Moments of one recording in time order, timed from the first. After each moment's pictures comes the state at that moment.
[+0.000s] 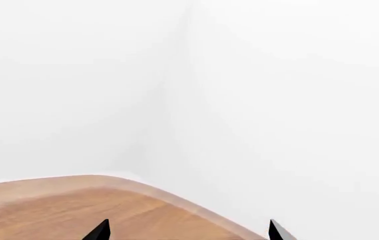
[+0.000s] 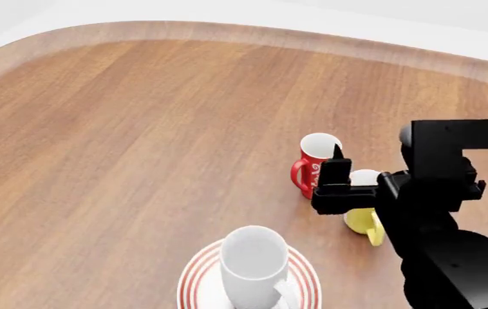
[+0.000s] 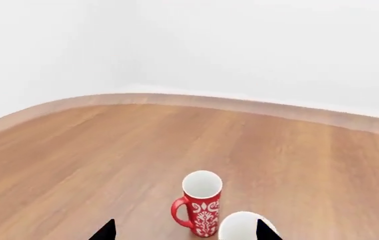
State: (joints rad) left arm 0.06 -0.42 -0.06 0.80 -0.73 -0.21 -0.57; right arm 0.77 0.50 -0.32 0.15 0.75 0.59 0.13
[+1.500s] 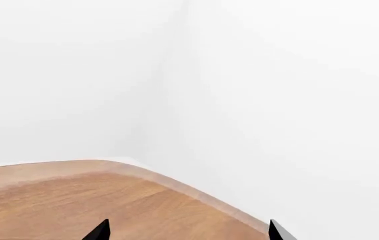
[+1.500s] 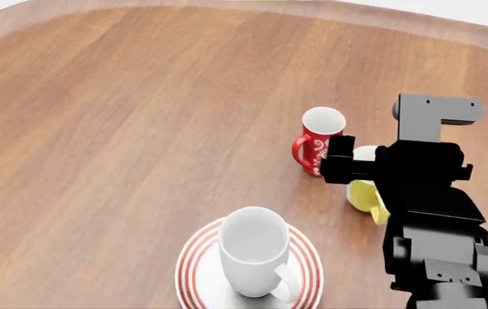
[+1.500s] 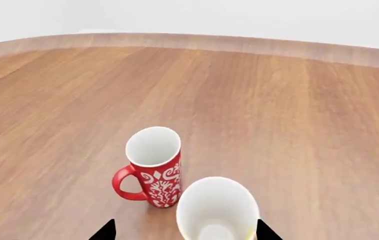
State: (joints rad) left arm 0.08 -0.44 -0.06 0.85 -0.75 -0.19 -0.60; right arm 1.23 0.20 -0.25 1.29 0.33 0.23 -0.13
